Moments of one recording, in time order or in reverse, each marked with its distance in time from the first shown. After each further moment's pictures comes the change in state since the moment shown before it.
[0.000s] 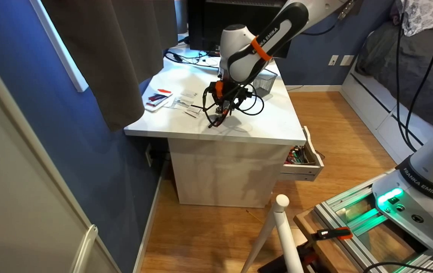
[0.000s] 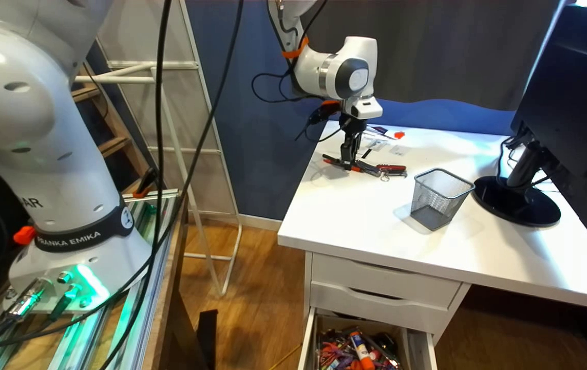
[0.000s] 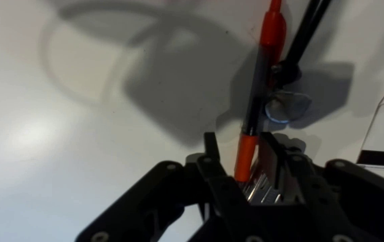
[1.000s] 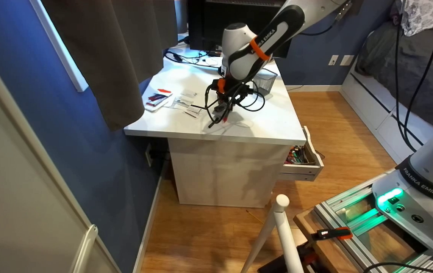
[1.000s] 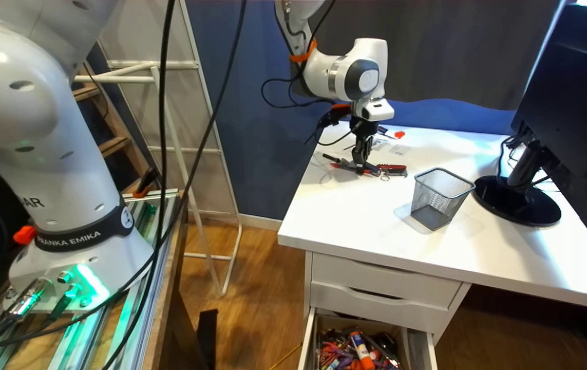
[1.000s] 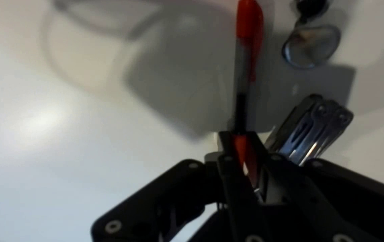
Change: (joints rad) arm 0.030 0.024 -0.082 0.048 0.005 -0.025 -0.005
